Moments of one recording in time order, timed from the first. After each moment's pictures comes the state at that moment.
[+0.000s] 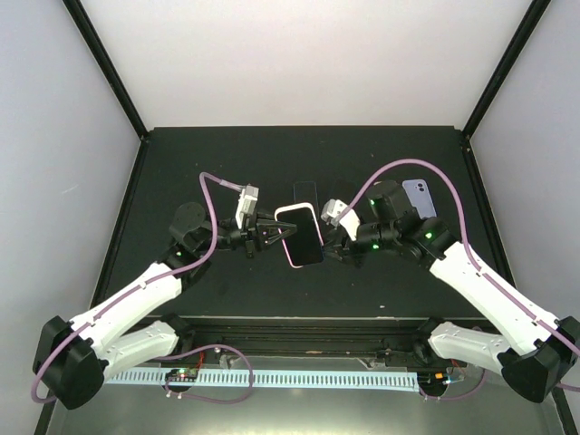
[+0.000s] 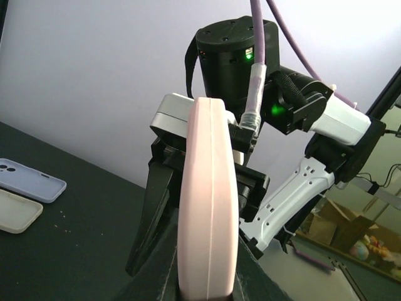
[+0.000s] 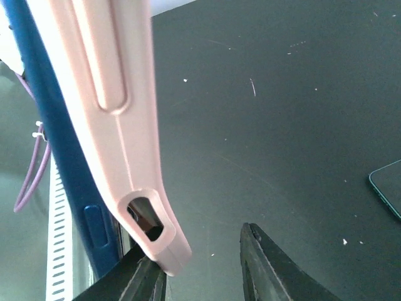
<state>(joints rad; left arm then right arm) -0.61 0.97 0.64 0.50 0.88 -0.60 0.68 1.08 1.06 -0.71 -0.58 -0.26</state>
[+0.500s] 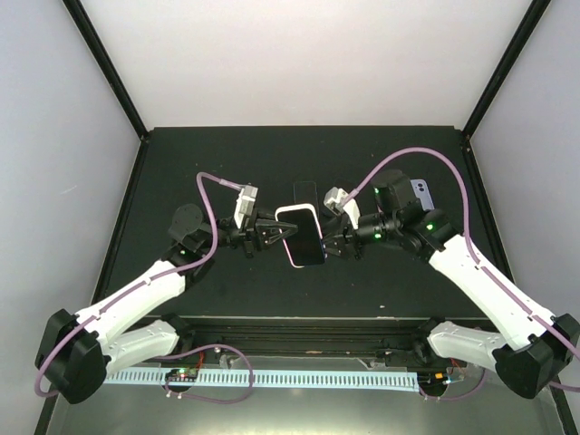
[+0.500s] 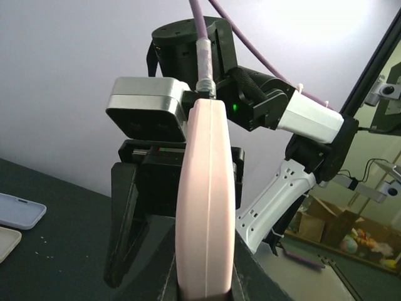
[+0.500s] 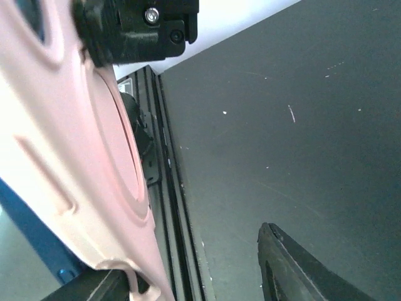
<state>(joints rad) -0.61 1.02 0.61 0.68 0.93 -0.66 0.63 1.11 1.10 -0.68 -0.78 -0.14</state>
